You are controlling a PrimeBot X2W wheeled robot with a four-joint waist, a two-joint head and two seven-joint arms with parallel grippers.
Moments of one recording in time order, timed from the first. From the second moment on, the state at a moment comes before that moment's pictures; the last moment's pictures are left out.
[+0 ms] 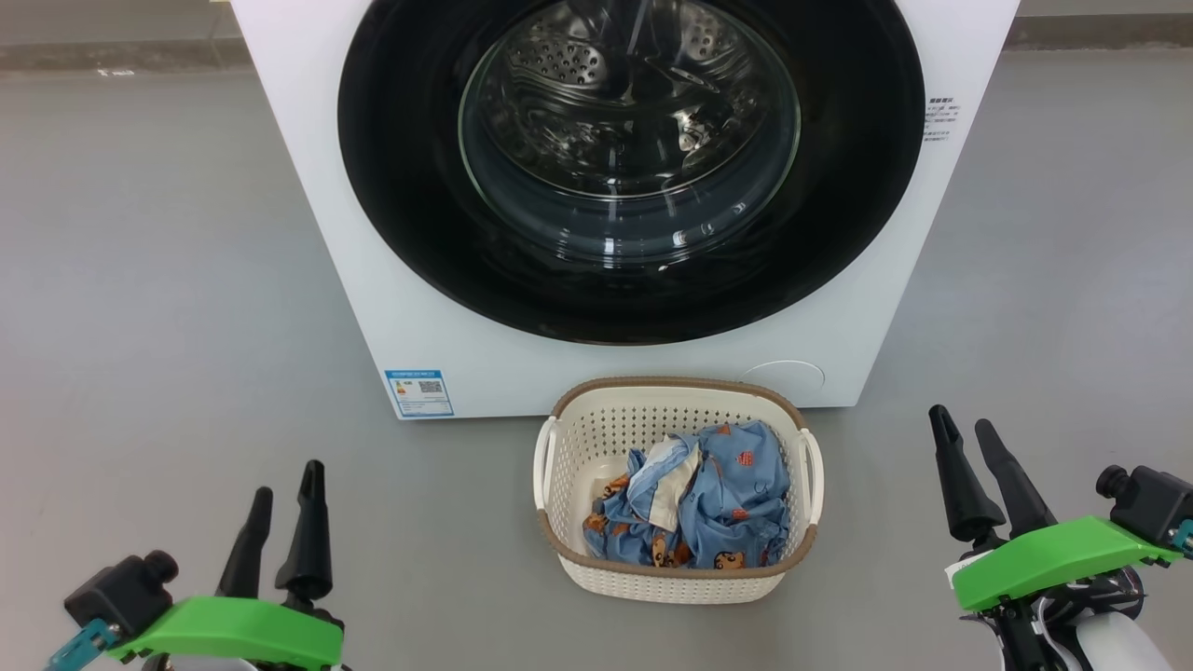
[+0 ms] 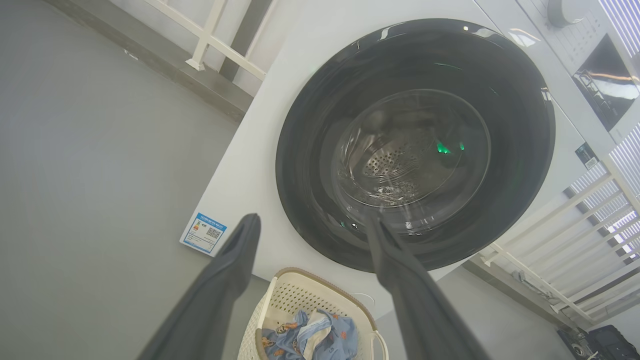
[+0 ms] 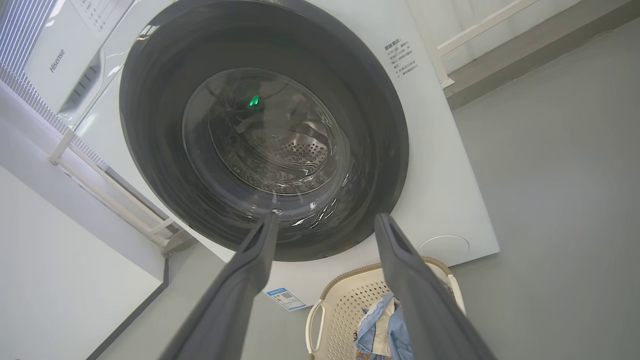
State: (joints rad) left arm -0.15 0.16 -0.15 0.32 -0.90 -0.08 -0.13; right arm -0.11 -0.16 0.09 0.27 0.82 0.13 -0.13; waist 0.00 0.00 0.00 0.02
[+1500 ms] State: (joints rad) left arm -0.20 0.20 -0.23 0.33 -0.52 -0.06 -0.25; right arm -0.17 -0.22 0.18 0.31 0.42 0.13 -0.25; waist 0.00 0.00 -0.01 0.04
